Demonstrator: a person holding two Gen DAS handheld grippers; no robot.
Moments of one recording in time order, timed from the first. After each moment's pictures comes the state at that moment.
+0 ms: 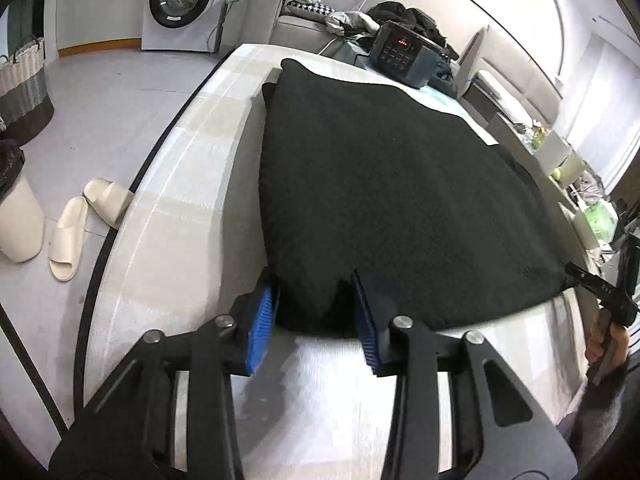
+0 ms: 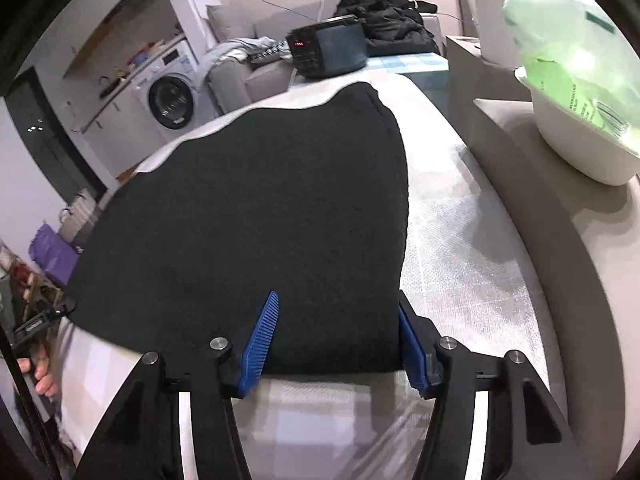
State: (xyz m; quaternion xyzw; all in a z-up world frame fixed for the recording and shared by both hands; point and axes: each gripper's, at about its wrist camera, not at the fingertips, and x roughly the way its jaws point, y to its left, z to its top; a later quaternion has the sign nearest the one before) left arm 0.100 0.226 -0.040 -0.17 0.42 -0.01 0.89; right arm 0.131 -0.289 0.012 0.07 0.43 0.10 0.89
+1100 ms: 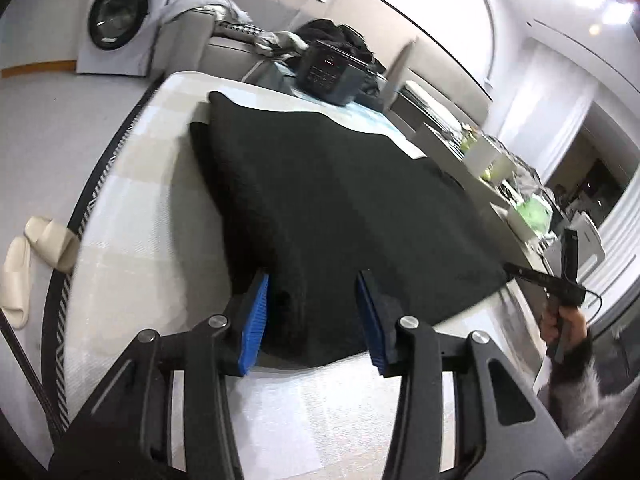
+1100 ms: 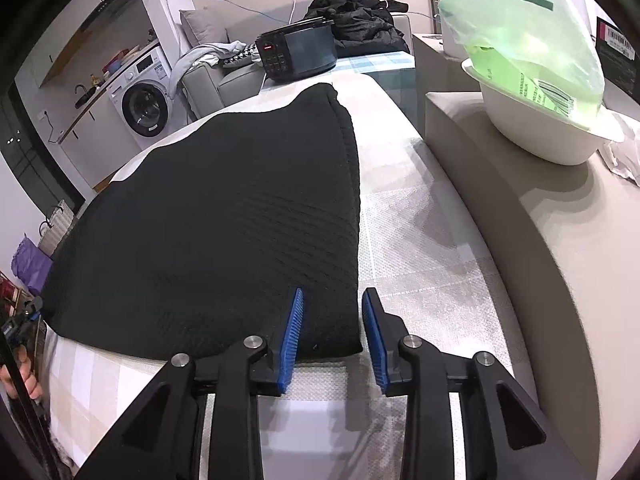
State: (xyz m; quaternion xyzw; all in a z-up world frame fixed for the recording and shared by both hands) left arm 0.106 0.227 -0.019 -0.18 0.37 -0.14 0.90; right arm 0.131 -0.308 0.011 0.07 0.44 0.04 0.89
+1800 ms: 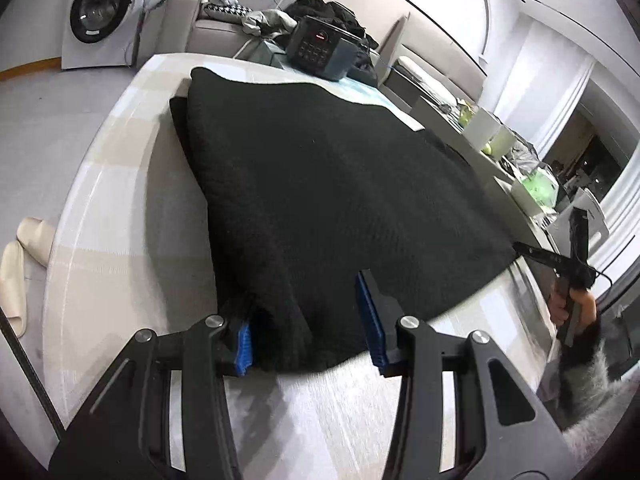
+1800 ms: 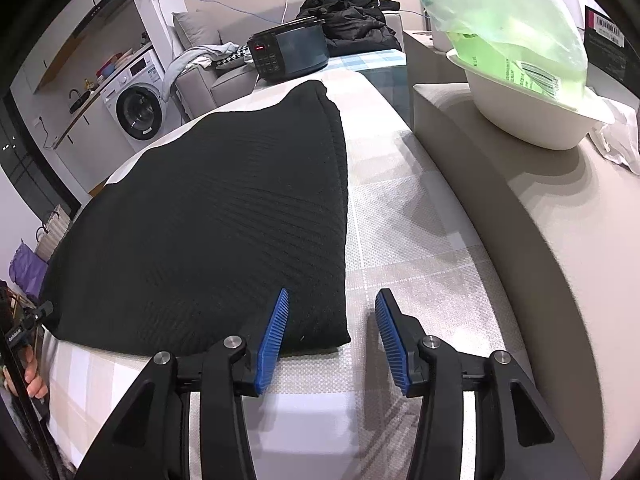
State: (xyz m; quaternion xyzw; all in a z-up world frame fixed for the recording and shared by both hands) left arm 0.126 0.221 -0.042 -0.16 0.40 -0.17 0.89; right arm 0.123 -0.311 0.008 0.07 0.44 0.03 0.89
